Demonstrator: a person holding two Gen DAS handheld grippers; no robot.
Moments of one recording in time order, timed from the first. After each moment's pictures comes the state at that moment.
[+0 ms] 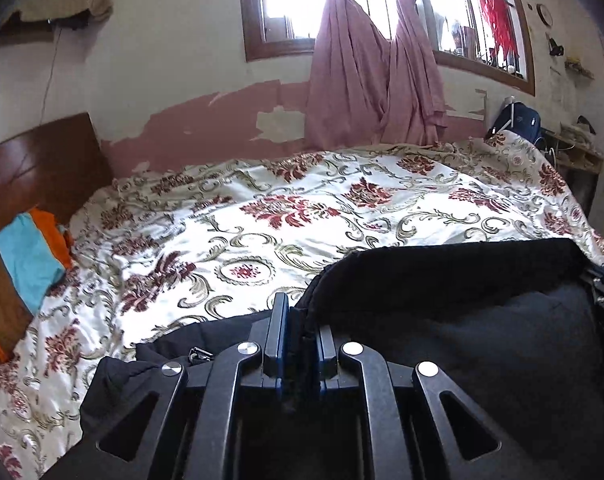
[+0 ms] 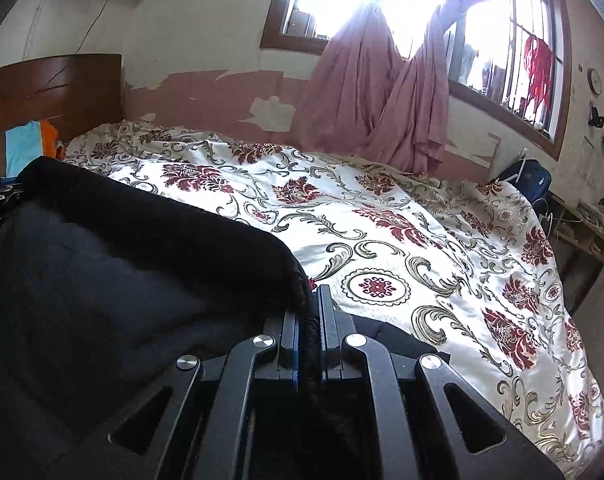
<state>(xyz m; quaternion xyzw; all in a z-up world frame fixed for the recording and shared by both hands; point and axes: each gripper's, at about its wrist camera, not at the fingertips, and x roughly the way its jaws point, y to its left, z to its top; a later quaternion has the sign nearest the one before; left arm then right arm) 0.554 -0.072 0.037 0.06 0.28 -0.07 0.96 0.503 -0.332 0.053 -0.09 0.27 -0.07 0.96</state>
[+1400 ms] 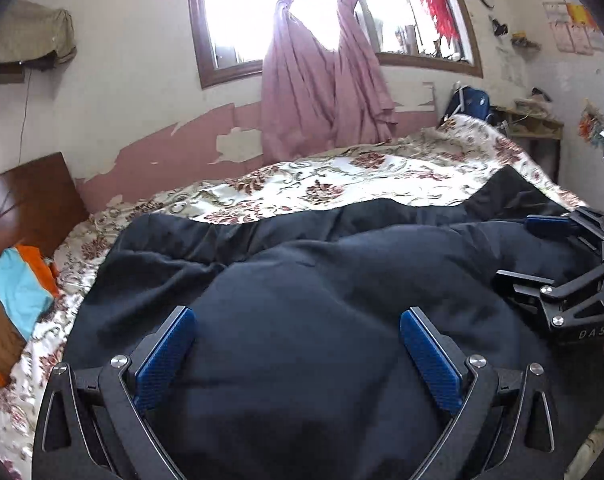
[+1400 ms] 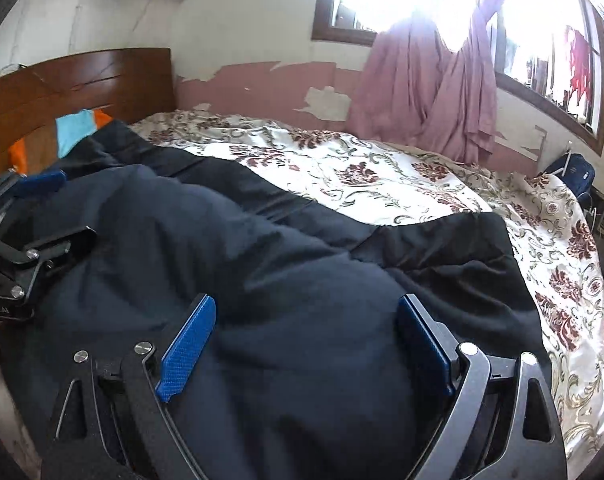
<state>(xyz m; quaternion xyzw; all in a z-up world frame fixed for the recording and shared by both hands) 0.479 -0.104 0.005 0.12 0.23 -0.12 0.96 0.461 -0.317 0.014 -0.08 0.29 0.03 0.95</state>
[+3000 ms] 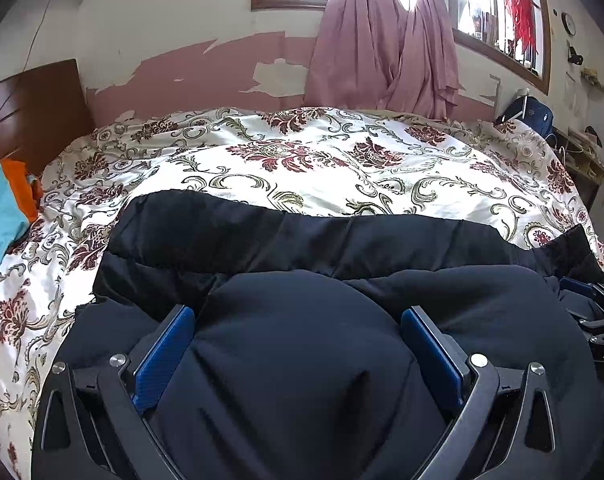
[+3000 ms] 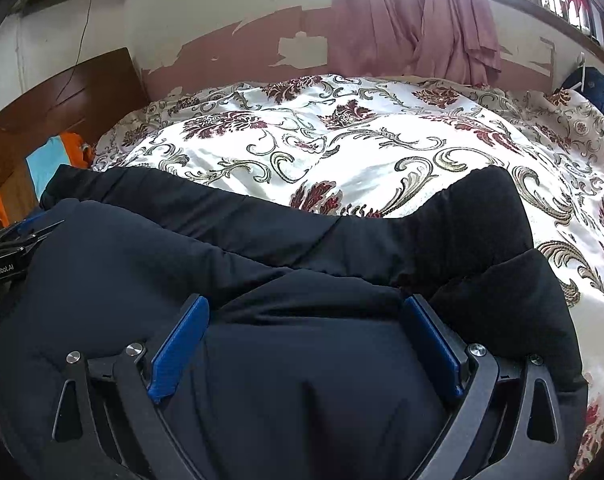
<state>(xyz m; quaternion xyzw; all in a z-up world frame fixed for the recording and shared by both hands) 0.612 -0.064 -0.042 0.02 0.34 -0.09 0.94 0.581 -0.364 -0.045 0.03 0.37 0.05 0.93</state>
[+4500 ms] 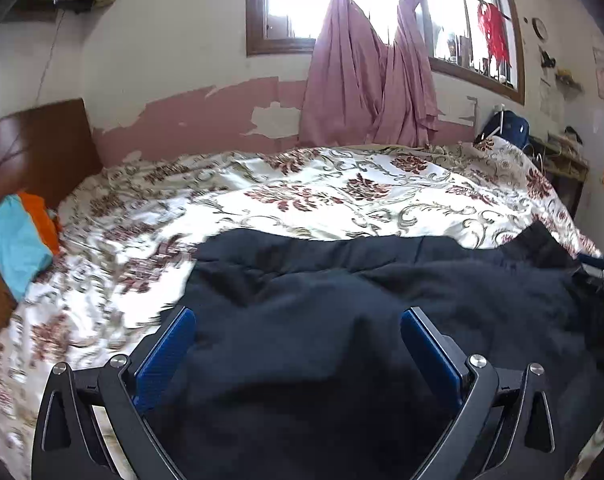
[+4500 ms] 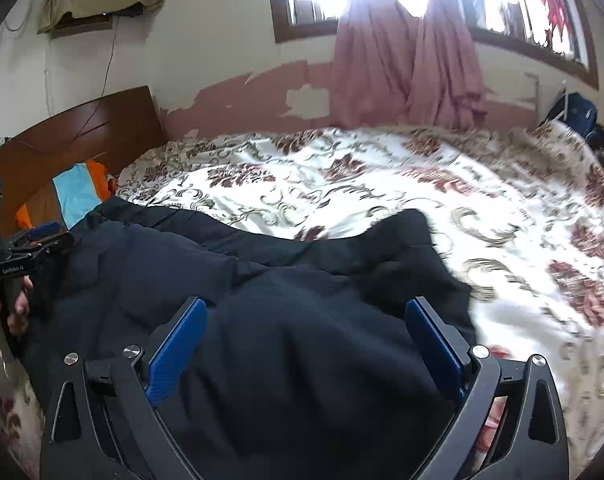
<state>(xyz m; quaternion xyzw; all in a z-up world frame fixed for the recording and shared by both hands) 0.535 -0.017 0.008 0.05 0.27 -0.10 0.96 0.484 -0.404 0.015 0.03 0.28 0.06 0.96</state>
